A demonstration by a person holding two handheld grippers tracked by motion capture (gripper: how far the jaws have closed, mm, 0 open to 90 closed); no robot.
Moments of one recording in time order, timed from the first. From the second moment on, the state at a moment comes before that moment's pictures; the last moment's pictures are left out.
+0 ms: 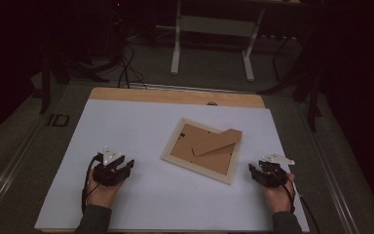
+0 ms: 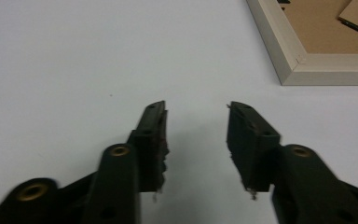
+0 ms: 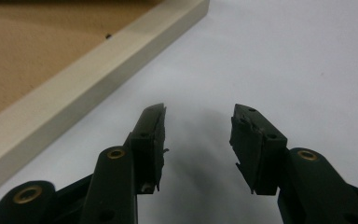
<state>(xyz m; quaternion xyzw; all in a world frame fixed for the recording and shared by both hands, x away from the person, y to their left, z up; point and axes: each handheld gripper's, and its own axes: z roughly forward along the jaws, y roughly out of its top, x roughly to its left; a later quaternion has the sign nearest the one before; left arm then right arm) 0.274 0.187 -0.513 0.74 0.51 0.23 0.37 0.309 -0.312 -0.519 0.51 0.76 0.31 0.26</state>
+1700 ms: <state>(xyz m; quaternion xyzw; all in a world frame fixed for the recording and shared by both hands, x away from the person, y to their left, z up) 0.318 0.097 -0.537 0.80 0.45 0.14 0.37 0.343 -0.276 -0.522 0.45 0.81 0.30 0.20</state>
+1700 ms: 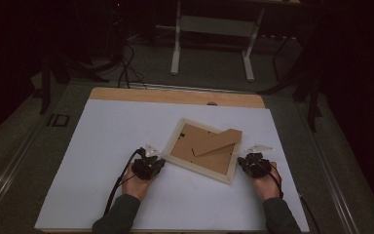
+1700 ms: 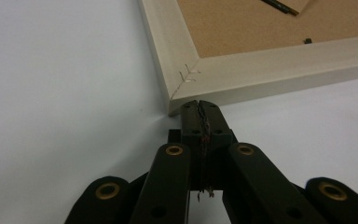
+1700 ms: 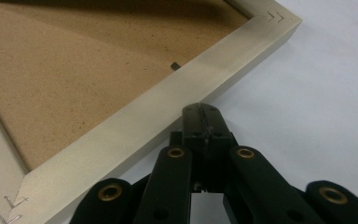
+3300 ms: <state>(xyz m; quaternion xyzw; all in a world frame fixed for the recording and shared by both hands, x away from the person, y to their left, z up) 0.340 0.082 -0.535 0.79 0.47 0.15 0.36 0.332 -0.229 -0.520 0.38 0.85 0.33 0.17</state>
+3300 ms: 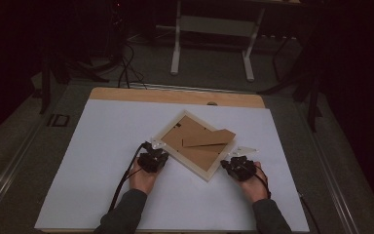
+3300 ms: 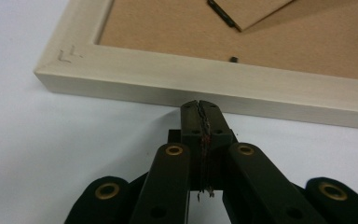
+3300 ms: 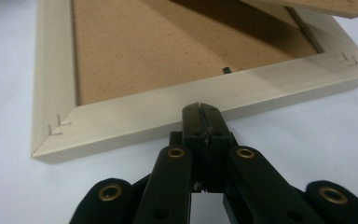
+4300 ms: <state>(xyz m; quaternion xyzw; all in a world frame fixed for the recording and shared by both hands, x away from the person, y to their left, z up) 0.345 0.088 -0.534 0.78 0.49 0.15 0.37 0.363 -0.250 -0.521 0.42 0.82 0.34 0.20</state>
